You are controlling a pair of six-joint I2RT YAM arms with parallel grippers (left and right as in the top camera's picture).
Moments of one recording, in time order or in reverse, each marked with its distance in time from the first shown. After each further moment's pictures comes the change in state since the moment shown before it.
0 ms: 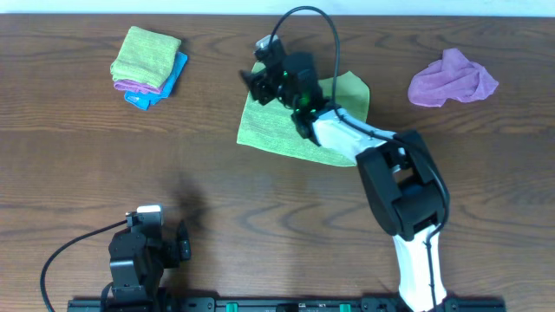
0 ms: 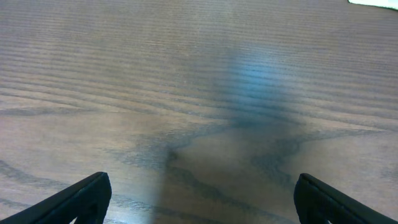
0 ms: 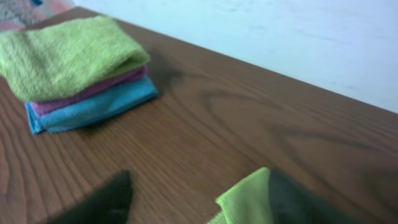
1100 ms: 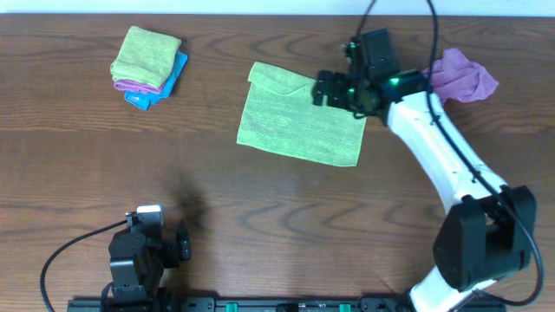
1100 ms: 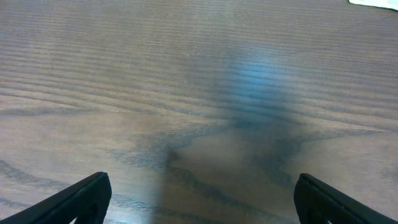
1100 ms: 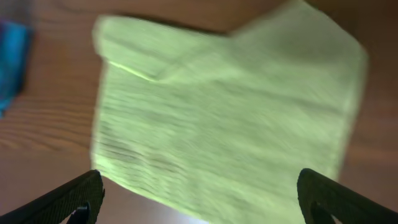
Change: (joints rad) left arm 0.000 0.000 0.000 0.001 -0.001 0.000; right arm -0.242 -0.410 0.046 -1.156 0.068 0.404
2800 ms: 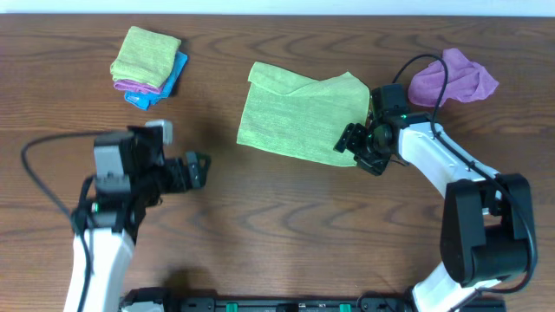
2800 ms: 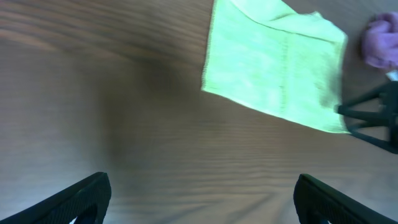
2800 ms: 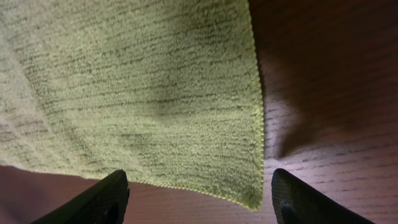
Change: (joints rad) left arm 0.000 0.983 0.558 0.263 0.464 -0.179; right arm -0.104 0.006 -0.397 0.108 -0.142 0.240
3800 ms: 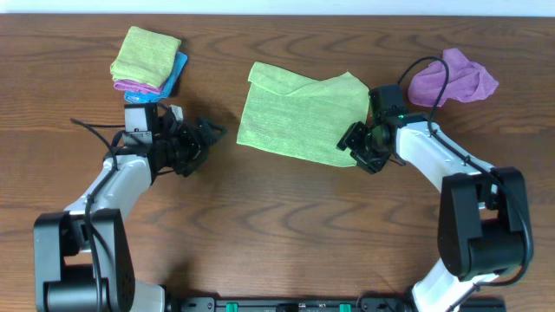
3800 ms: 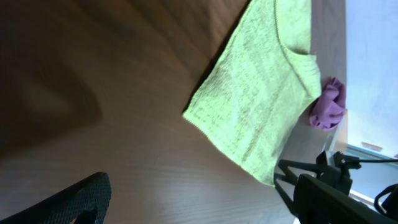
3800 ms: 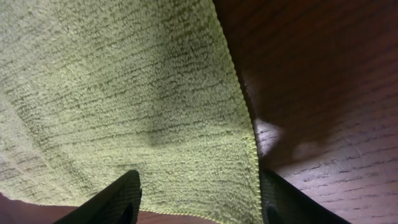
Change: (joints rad) left arm -0.009 0.587 0.067 0.397 0.243 -0.558; right arm 0.000 0.033 0.000 0.048 0.026 0.119
